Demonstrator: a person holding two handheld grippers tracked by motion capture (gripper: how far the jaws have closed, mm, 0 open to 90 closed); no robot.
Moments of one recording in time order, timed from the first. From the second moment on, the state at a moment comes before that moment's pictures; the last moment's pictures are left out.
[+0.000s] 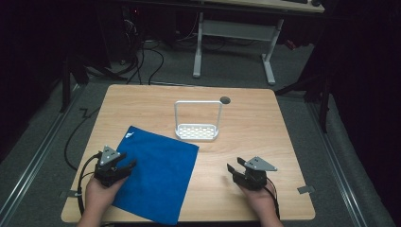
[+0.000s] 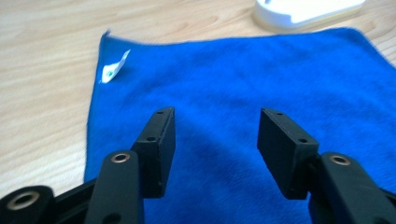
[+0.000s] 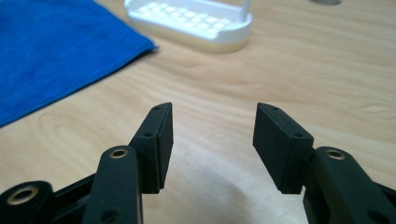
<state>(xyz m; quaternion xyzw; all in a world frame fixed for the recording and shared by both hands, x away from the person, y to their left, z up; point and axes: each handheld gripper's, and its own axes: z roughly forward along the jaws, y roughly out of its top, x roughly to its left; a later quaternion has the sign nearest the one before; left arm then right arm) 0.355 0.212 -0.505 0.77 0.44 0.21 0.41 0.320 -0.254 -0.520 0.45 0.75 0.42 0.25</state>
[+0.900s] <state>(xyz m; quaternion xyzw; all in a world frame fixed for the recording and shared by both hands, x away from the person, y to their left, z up) 0.349 0.238 -0.510 0.75 0.48 0.21 0.40 0.324 -0.219 -0.507 0.41 0.76 0.43 0.26</state>
